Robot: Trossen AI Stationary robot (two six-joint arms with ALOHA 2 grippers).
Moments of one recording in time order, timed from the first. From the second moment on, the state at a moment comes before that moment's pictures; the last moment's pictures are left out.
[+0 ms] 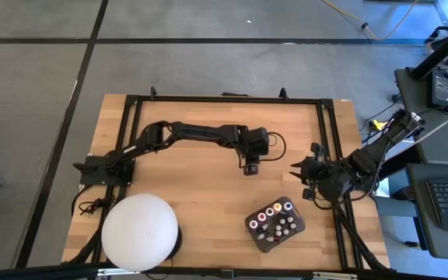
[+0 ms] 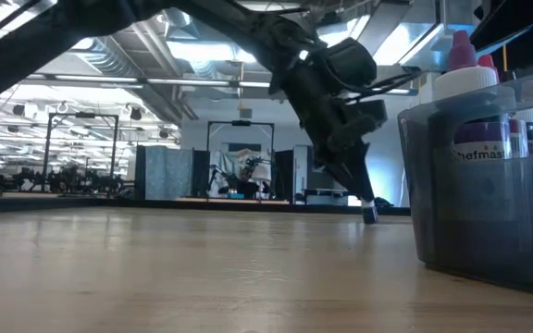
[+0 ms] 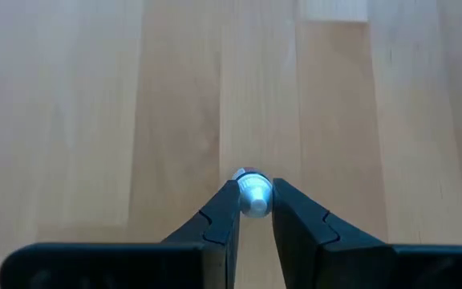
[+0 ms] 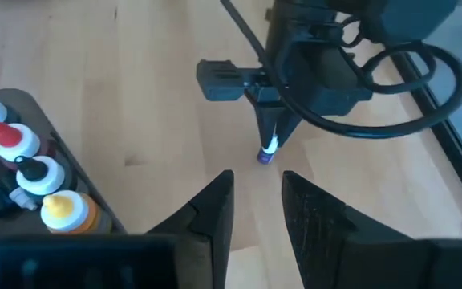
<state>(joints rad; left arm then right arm) 0.15 2.37 1.97 -0.60 0.09 0.09 0.65 0.97 0.91 -0.98 0.71 0.60</state>
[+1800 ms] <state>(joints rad) 0.18 2.04 1.66 -0.23 0.10 0.14 0.50 0.97 0.91 -1.02 0.65 0.48</state>
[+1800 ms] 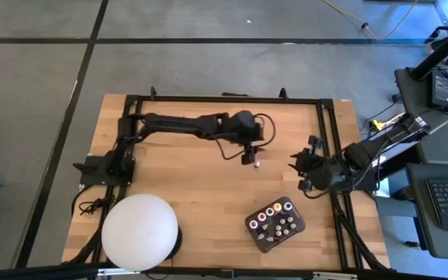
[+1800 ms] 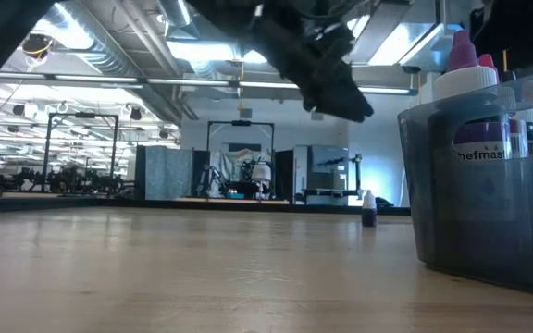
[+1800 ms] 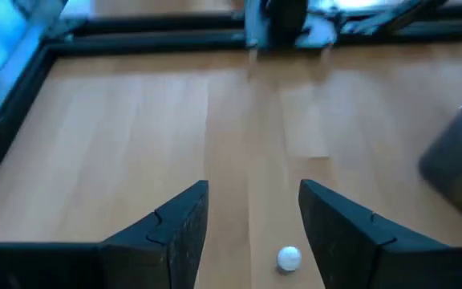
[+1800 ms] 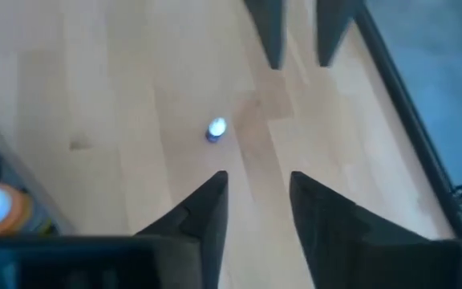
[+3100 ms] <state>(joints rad) 0.17 1.93 1.09 0.35 0.14 -0.04 -0.07 1.48 0.91 -0.52 0.06 -0.20</state>
